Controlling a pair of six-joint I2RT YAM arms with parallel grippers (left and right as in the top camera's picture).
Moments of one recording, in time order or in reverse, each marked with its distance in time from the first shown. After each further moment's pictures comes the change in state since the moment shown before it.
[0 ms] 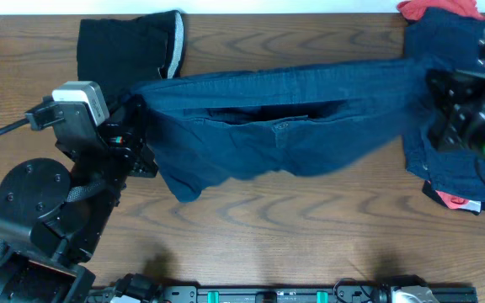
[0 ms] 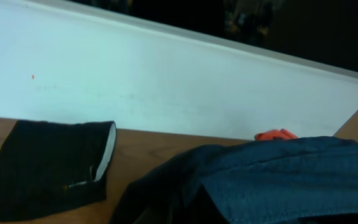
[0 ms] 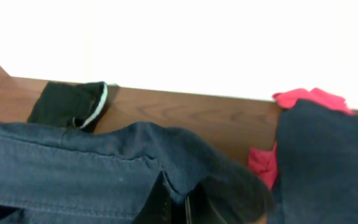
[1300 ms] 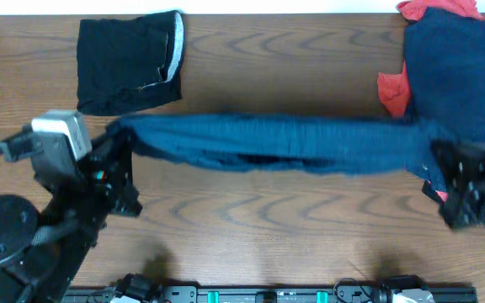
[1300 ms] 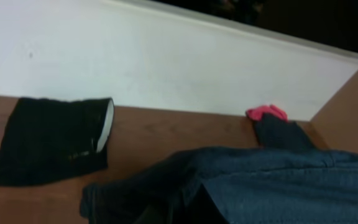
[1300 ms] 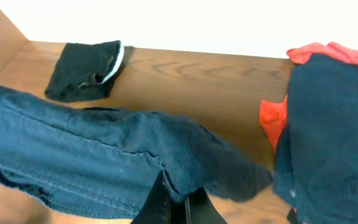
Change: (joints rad) left arm -0.005 -0.016 0.188 -0.309 0.049 -0.008; right arm 0.000 -0.110 0.070 -0.319 -0.057 0.000
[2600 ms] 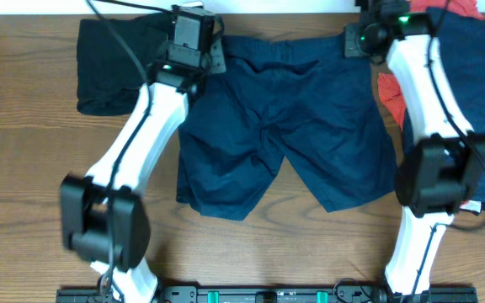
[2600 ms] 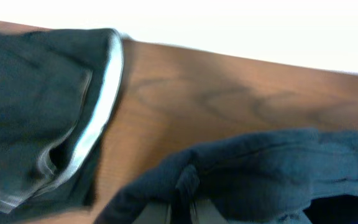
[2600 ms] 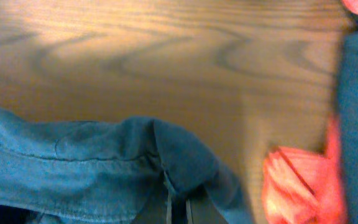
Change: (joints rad) left arm 0.019 1.069 0.000 0.640 -0.163 -0.035; right arm -0.002 1.147 0.003 0.739 0.205 0.018
